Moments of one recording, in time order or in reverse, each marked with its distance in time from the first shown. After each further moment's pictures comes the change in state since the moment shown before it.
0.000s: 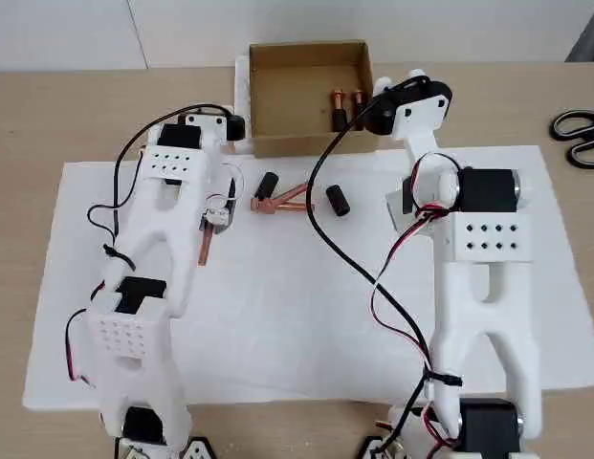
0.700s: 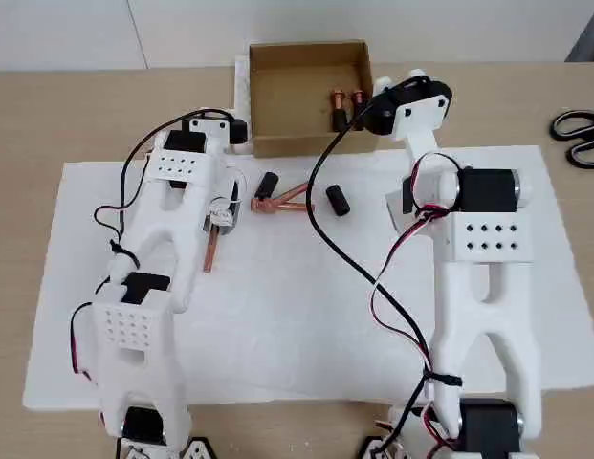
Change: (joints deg) left arm 0.0 4.2 0.2 -4.0 0.1; right arm 0.0 0.0 0.0 0.0 0.0
